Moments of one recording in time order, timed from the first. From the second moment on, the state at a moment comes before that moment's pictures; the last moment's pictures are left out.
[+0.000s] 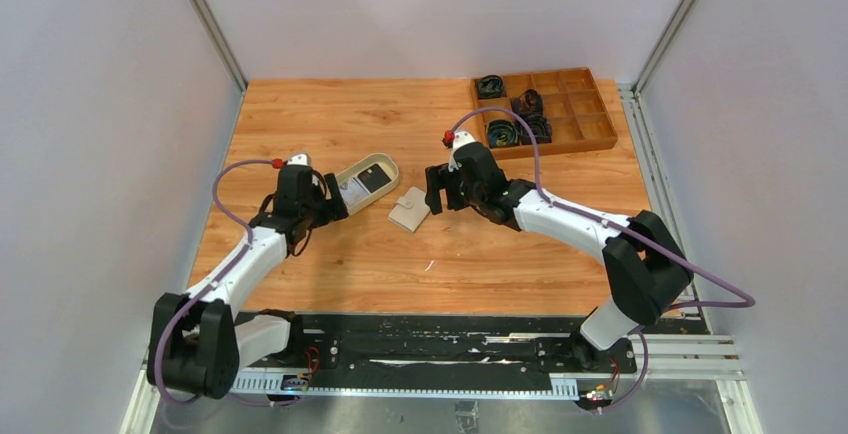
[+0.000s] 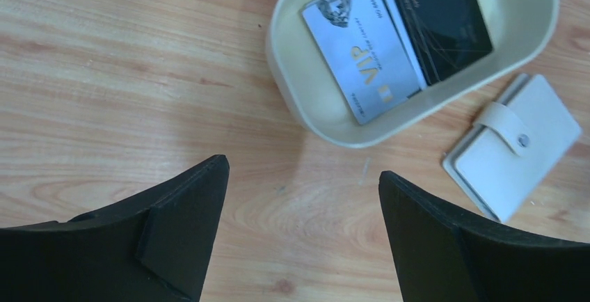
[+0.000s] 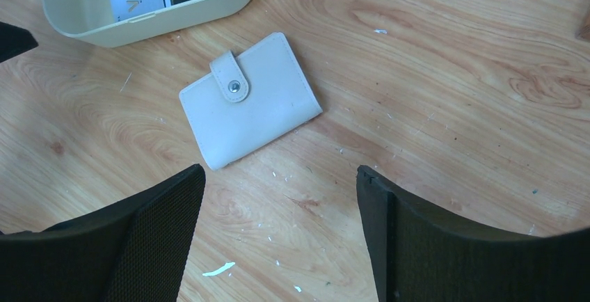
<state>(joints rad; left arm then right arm) -0.16 1.11 0.59 -0.23 -0.08 -0.44 0.74 1.57 1.02 -0.07 0.04 0.30</state>
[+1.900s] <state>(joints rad) -0.21 1.89 1.21 -0.12 -0.15 -0.64 0.55 1.70 1.20 -0.14 -0.13 0.21</state>
